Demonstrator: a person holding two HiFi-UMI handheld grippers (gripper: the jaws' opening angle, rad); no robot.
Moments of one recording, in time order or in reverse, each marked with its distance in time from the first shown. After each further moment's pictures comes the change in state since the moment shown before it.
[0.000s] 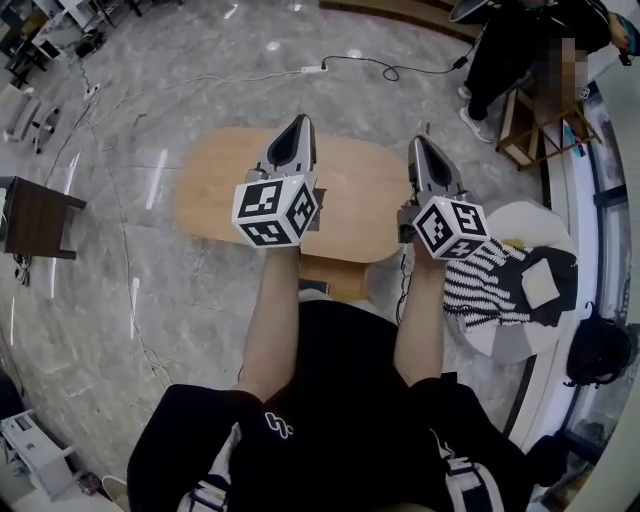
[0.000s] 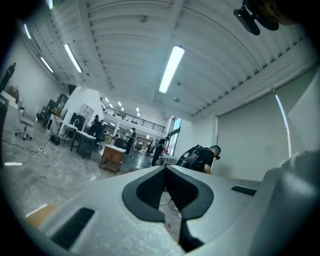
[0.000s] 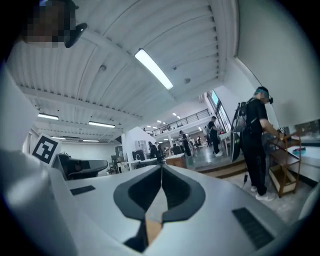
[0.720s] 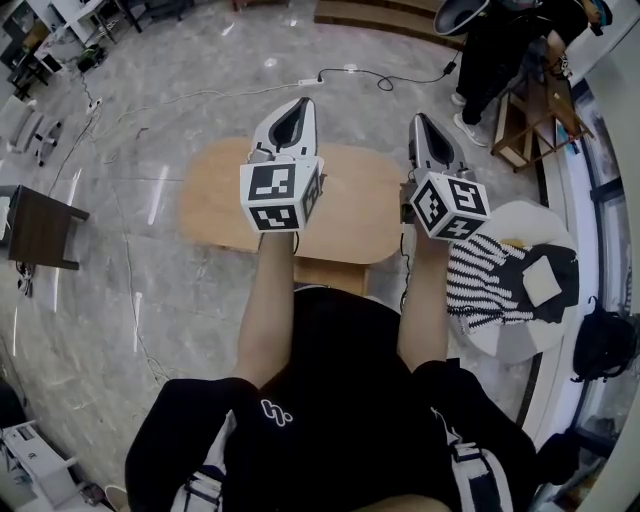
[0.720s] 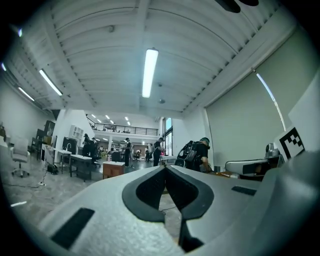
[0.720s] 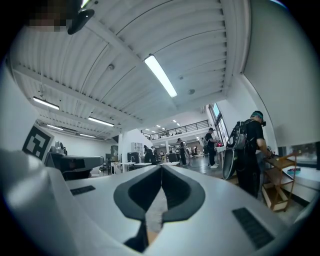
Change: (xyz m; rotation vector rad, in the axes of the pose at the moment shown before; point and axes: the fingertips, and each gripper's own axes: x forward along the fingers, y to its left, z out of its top) left arm -0.008 -0.036 0.046 0.274 -0.022 -0.030; right arm -0.011 0.012 0.056 -0.126 -0.070 -0.054
